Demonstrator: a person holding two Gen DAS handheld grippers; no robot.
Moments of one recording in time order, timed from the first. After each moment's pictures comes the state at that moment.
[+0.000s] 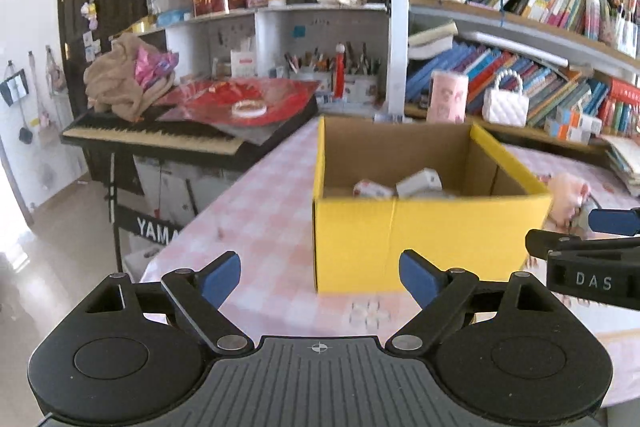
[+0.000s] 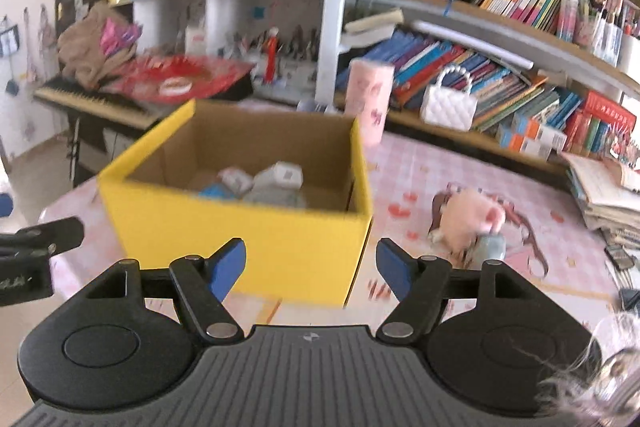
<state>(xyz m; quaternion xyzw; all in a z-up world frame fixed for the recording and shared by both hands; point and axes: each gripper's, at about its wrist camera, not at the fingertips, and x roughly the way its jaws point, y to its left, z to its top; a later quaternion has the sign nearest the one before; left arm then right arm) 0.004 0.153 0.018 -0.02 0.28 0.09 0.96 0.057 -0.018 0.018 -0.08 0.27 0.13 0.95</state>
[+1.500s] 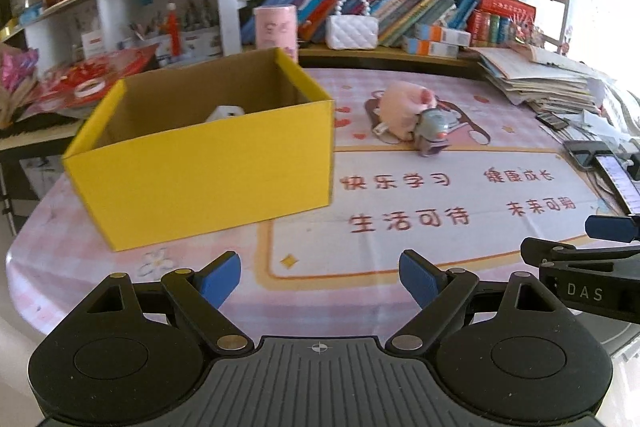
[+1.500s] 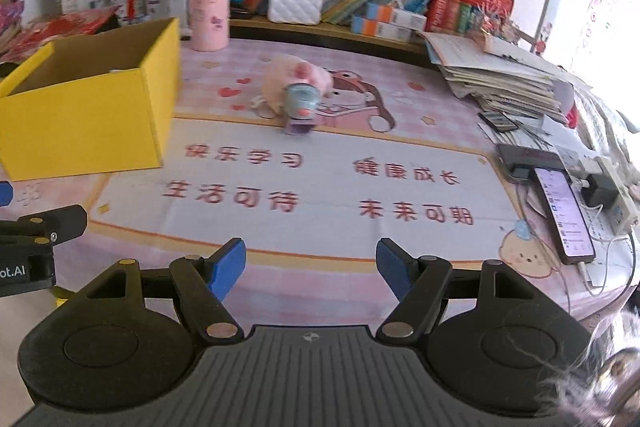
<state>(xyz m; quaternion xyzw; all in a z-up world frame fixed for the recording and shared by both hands) 0.017 0.012 -0.012 0.03 0.35 -0.08 0.93 0.000 -0.166 -0.018 -0.04 0.36 -0.04 0.93</state>
